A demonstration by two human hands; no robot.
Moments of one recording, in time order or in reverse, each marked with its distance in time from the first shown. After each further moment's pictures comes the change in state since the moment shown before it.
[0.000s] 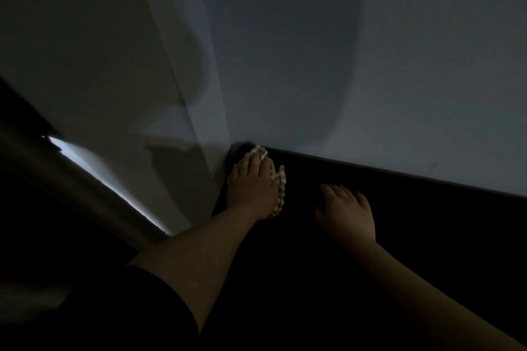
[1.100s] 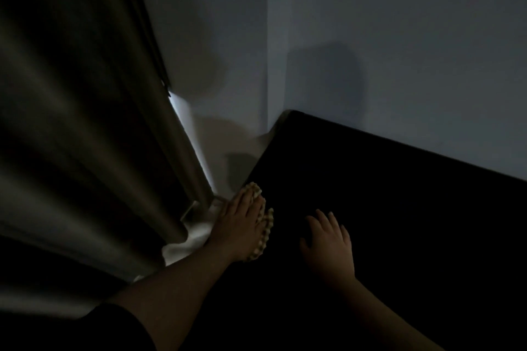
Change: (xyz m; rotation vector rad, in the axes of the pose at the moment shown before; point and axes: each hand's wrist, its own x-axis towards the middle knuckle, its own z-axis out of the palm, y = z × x) left_hand -0.269 -0.045 0.023 0.120 0.022 -0.024; right_hand -0.207 -0.035 0.058 0.054 -0.084 -0.163
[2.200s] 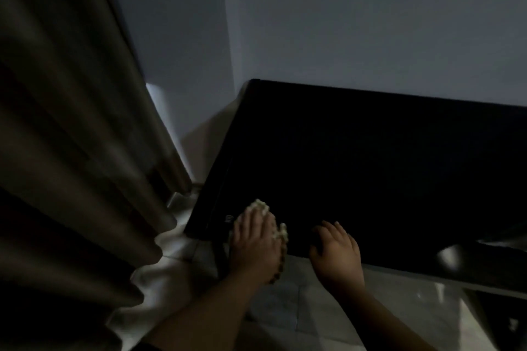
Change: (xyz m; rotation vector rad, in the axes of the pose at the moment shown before) left_hand -0.241 0.059 0.044 -0.112 -0.098 0.141; right_hand -0.266 -0.007 0.088 0.179 0.226 0.216
